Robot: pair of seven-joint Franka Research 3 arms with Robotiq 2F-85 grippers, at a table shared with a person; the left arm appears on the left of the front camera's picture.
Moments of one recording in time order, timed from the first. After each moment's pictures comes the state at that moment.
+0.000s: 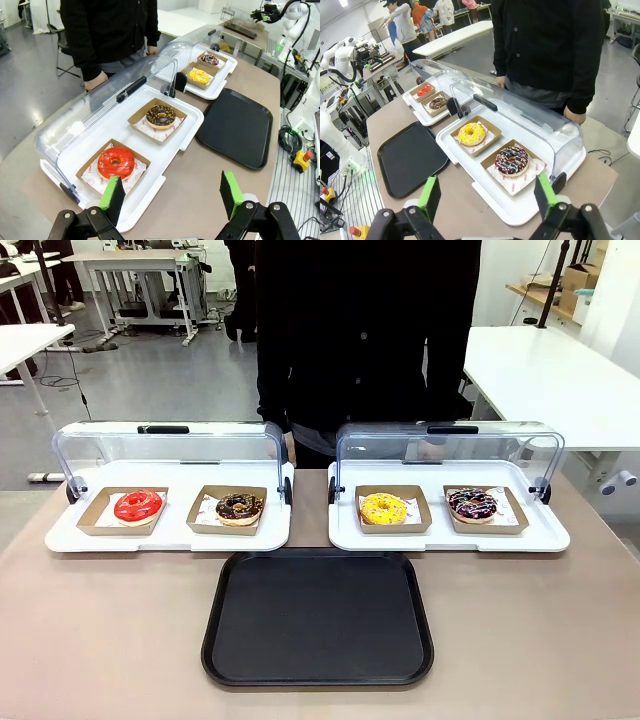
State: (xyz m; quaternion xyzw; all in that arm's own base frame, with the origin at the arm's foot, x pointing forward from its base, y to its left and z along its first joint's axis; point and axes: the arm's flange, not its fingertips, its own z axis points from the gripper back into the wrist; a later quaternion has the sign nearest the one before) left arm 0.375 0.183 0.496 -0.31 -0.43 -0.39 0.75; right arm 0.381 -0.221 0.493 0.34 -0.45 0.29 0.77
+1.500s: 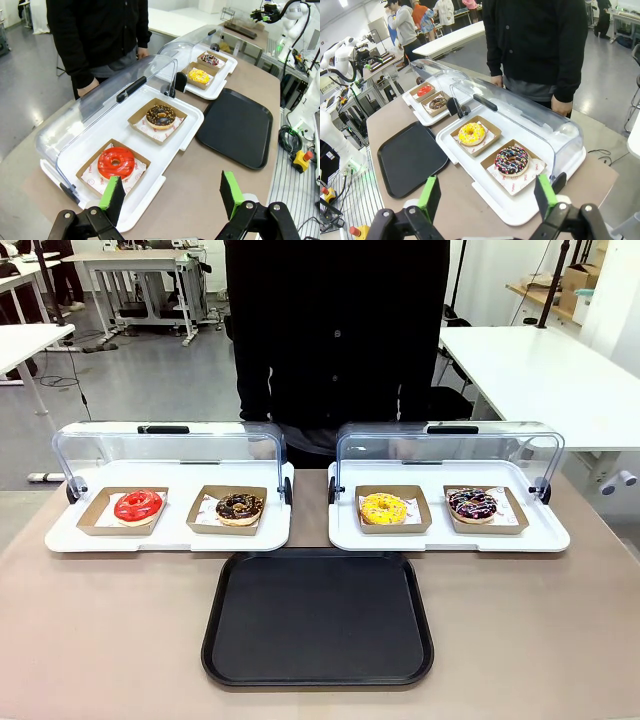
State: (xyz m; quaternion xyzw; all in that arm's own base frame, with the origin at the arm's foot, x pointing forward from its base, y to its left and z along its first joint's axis) left arm 0.375 0.183 0.496 -0.31 -0.43 -0.39 0.75; right arm 0.381 -0.221 0.493 0.34 -0.45 0.29 0.77
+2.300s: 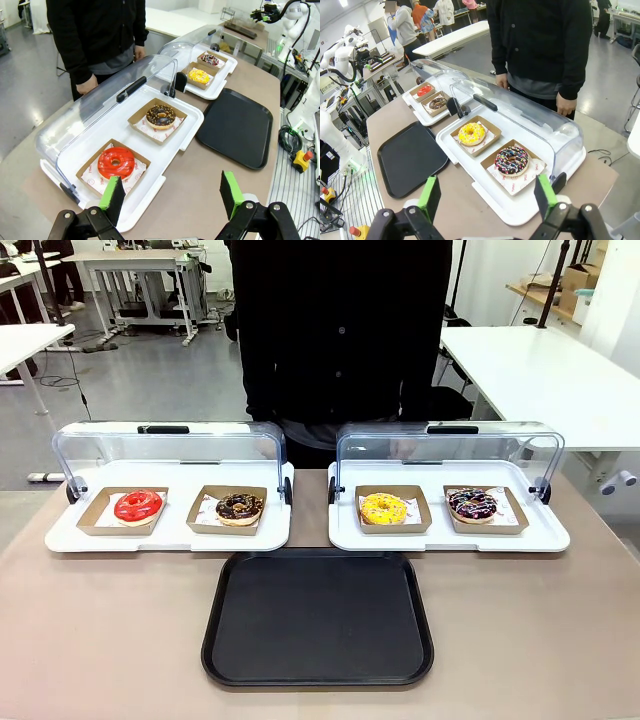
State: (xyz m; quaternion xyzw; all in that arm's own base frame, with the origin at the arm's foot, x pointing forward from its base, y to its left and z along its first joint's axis) left arm 0.375 0.183 0.496 -0.31 -0.43 -0.39 0.75; right arm 0.381 -0.221 0.493 0.34 -0.45 0.29 0.77
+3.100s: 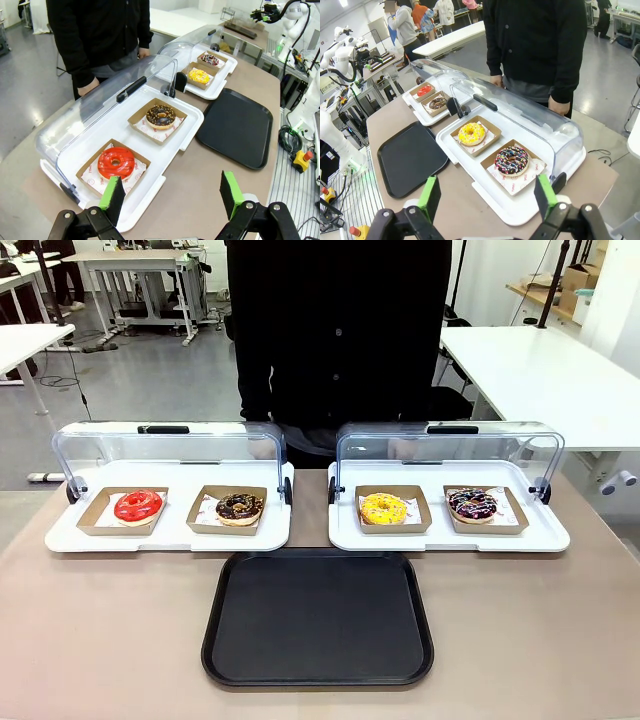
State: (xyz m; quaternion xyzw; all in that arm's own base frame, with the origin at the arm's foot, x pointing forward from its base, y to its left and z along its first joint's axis) left arm 0.375 0.183 0.496 -0.31 -0.43 -0.39 0.75; right arm 0.381 -0.221 0.493 0.34 -0.45 0.29 0.77
